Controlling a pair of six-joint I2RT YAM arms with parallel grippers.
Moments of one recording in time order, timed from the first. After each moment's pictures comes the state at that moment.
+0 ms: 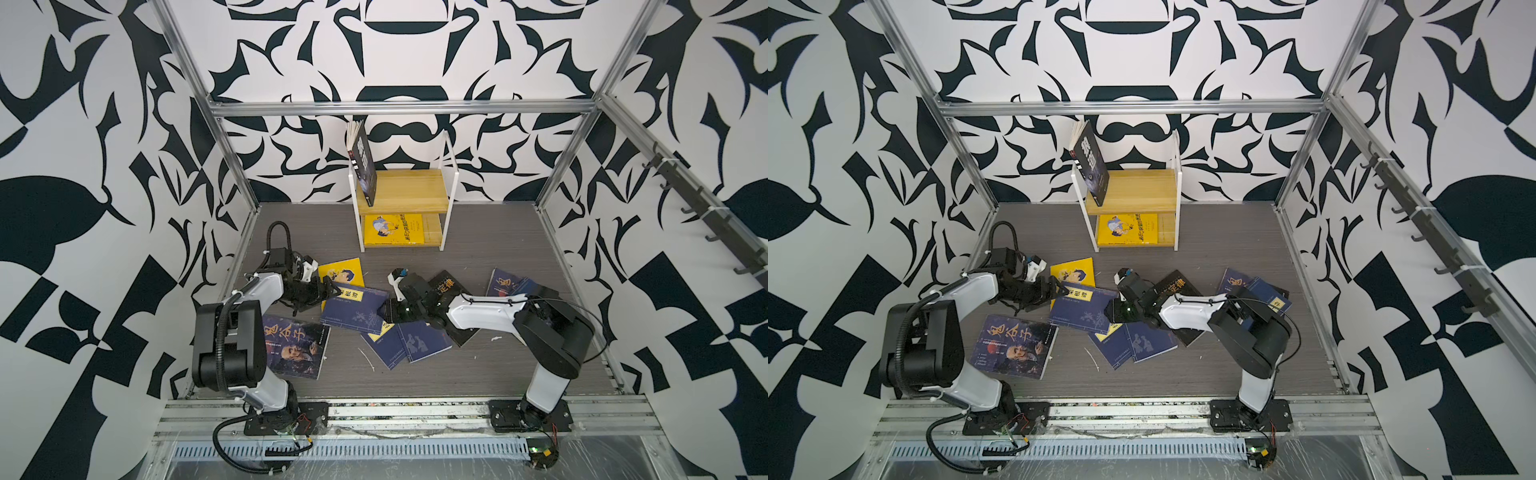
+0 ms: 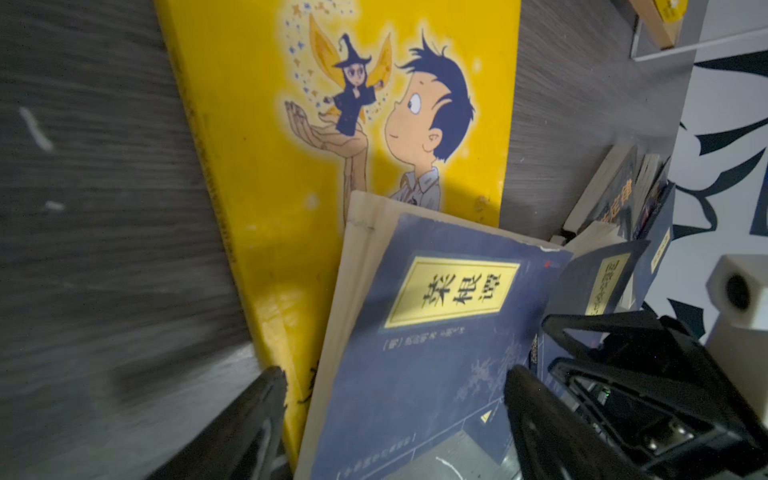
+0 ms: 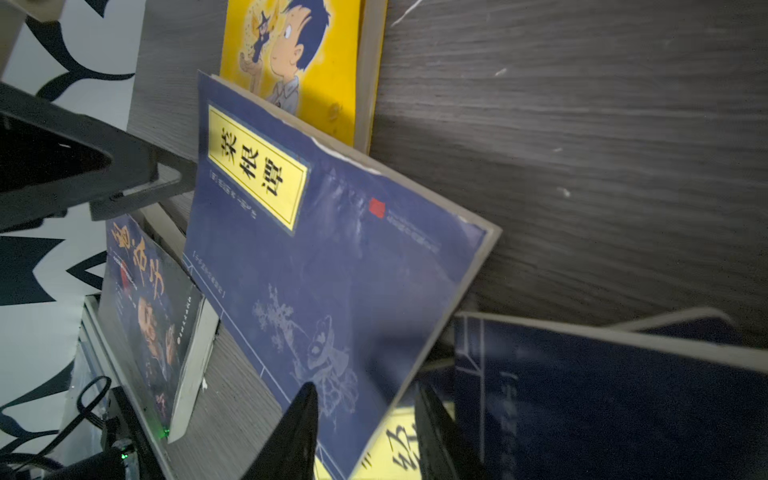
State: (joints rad) left arm 0.04 1.58 0.88 -0.58 0.65 -0.15; right arm 0.87 1.80 0.95 0.07 -0.21 0.76
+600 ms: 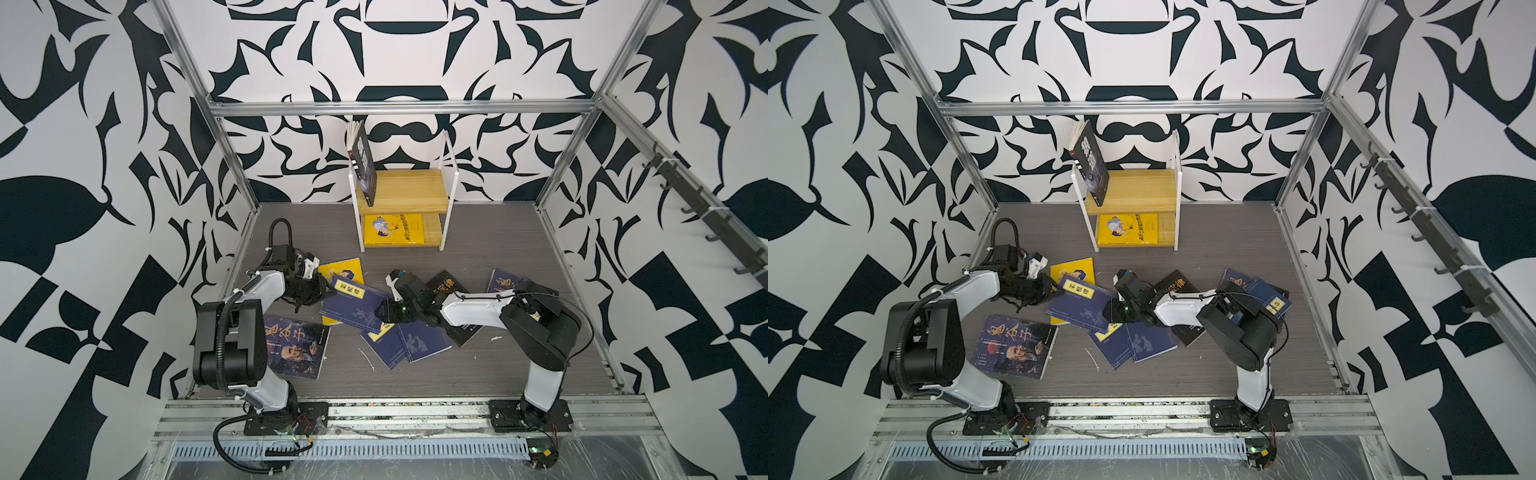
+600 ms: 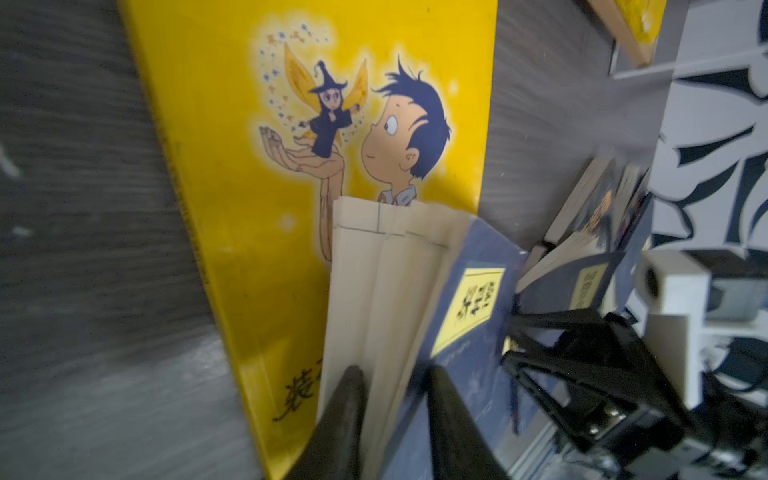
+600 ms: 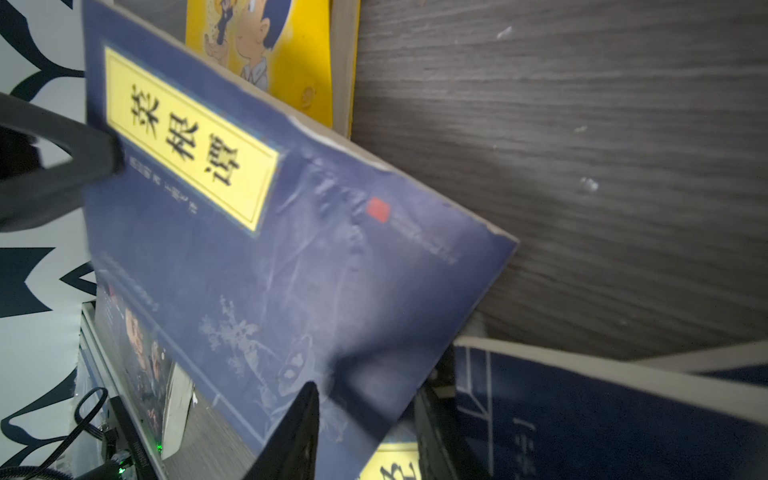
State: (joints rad) left arm 0.02 1.57 0.89 -0.56 0.67 -0.19; right arm 0.87 1.85 0.98 0.06 -0.23 0.78
